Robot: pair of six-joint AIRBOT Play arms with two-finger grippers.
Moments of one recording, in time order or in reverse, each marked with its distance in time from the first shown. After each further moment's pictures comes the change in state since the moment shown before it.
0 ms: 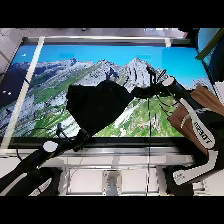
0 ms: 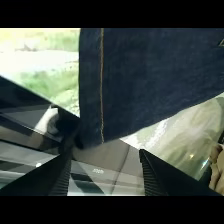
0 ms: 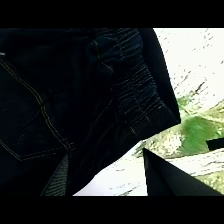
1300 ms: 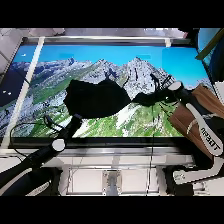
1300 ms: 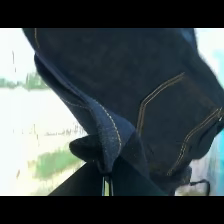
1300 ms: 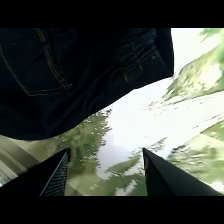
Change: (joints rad) left arm -0.119 -0.098 0.090 0.097 0.679 -0.055; right arm -0.050 0.096 -0.200 0.146 0.110 -0.006
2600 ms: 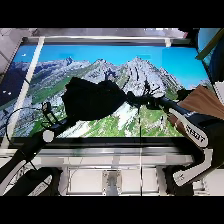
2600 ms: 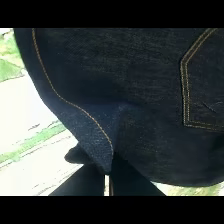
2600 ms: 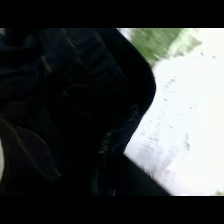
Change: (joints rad) left arm 0.356 0.016 0.098 0.620 -0.521 0.064; right arm 0.158 -0.145 -0.001 0.397 -0.373 -0.018
